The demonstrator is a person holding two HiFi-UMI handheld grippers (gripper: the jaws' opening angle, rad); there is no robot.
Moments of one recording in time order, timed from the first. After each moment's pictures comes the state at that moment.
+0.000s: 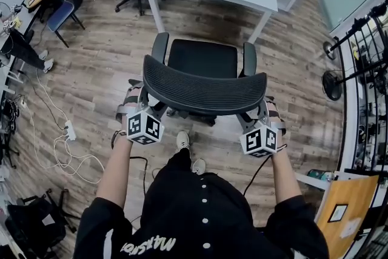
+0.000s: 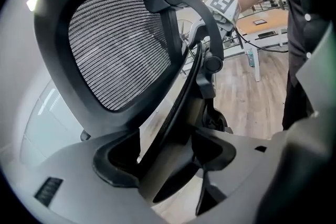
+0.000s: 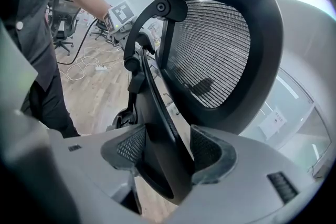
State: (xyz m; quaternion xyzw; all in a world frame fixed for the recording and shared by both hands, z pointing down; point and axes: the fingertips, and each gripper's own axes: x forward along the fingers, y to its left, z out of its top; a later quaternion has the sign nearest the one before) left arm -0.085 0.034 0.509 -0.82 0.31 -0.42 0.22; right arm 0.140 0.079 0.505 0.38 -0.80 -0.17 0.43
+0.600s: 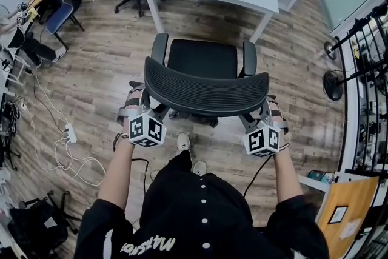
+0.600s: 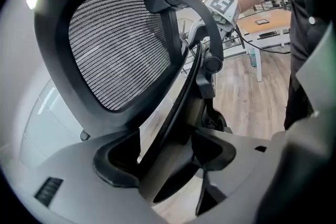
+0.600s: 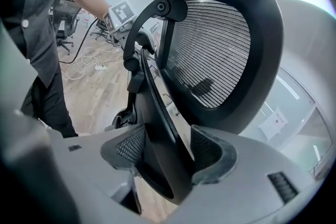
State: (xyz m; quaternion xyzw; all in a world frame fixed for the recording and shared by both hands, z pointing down) left arm -0.083 0.014 0.509 -0.82 0.31 -0.43 0.21; right arm 0.142 0.054 0.504 0.37 -0.81 -0.18 0.42
